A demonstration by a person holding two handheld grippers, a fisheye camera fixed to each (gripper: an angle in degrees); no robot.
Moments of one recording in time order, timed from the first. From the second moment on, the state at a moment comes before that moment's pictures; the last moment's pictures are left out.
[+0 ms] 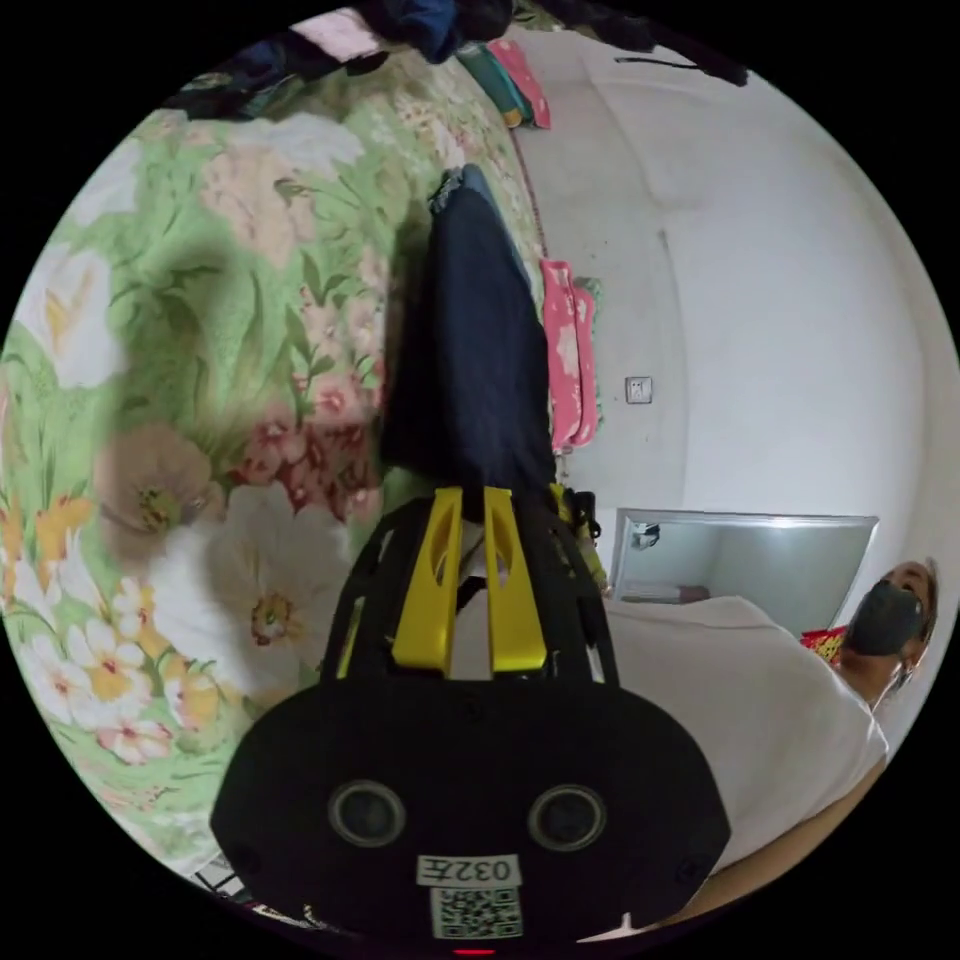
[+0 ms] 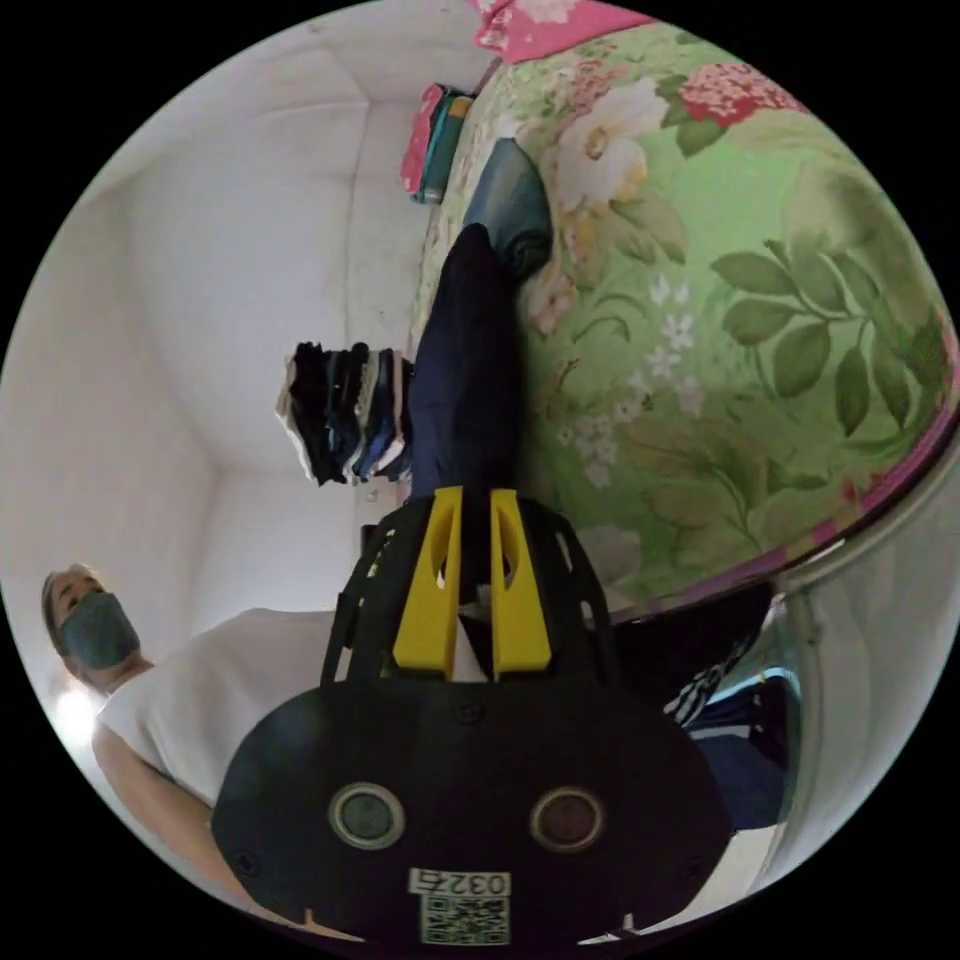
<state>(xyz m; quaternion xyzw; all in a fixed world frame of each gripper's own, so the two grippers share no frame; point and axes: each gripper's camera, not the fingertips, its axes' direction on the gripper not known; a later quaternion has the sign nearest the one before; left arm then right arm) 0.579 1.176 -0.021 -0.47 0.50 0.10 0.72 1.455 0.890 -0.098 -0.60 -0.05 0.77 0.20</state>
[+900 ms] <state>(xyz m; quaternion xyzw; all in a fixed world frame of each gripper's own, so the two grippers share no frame) 0.694 1.109 0.018 -0.44 0.52 0.19 0.71 1.503 1.015 -0.053 -0.65 -0.14 0.70 0.26</state>
